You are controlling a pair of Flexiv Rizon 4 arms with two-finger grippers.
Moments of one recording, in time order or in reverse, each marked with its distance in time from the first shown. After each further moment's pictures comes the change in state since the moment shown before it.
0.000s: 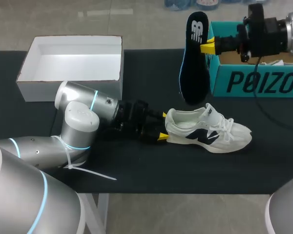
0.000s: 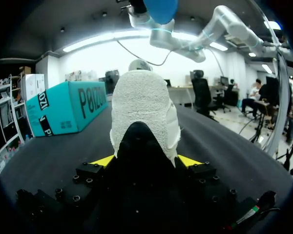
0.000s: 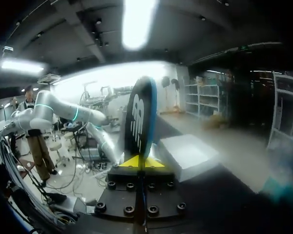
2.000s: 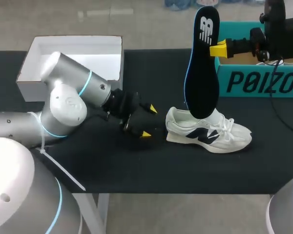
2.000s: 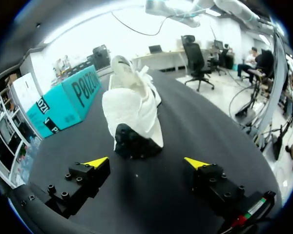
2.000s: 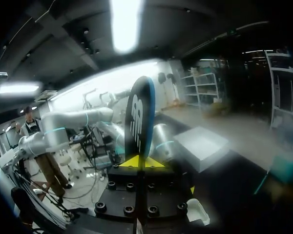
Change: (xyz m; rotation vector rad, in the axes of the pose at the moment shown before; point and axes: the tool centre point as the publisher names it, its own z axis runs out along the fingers) left arm 0.009 -0.015 -0.070 -0.358 0.026 0.155; right arm 0.081 0.032 -0.016 0.032 -0.010 0.160
